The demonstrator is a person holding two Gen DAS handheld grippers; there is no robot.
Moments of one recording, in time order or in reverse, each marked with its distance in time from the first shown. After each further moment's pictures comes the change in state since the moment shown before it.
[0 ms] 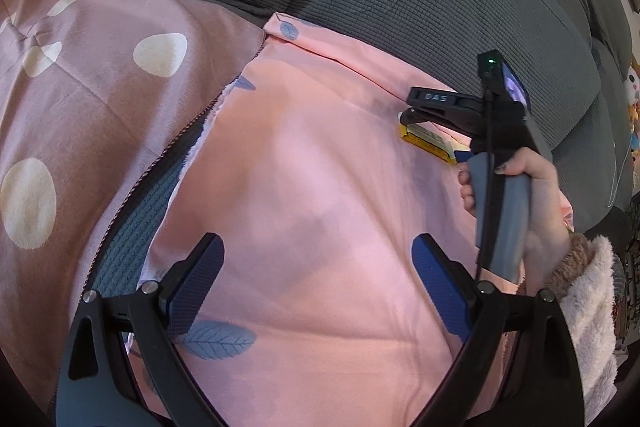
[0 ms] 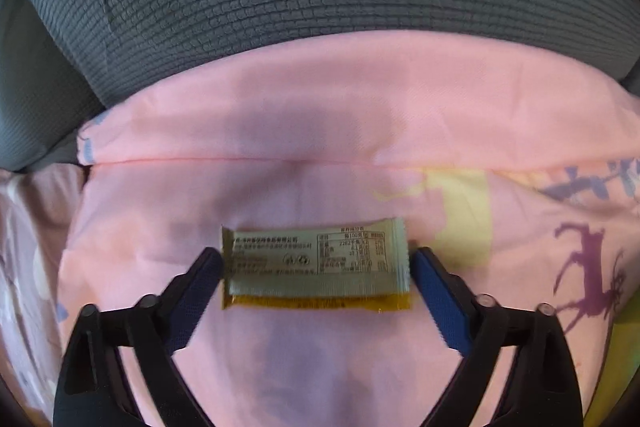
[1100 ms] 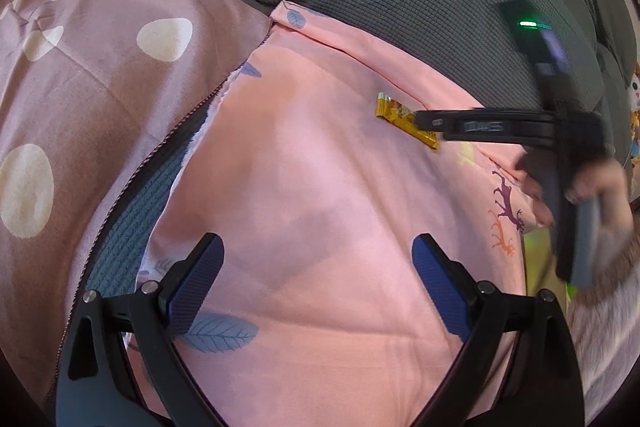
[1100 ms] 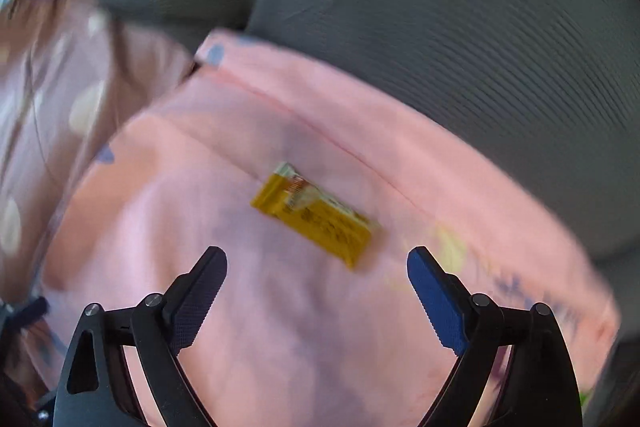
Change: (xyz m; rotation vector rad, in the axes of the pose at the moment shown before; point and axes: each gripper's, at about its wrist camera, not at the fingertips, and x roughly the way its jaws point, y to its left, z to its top) left arm 0.007 0.009 0.002 -0.036 0.034 -0.011; right arm -0.058 0.075 -0.039 -0.697 0.006 -0.043
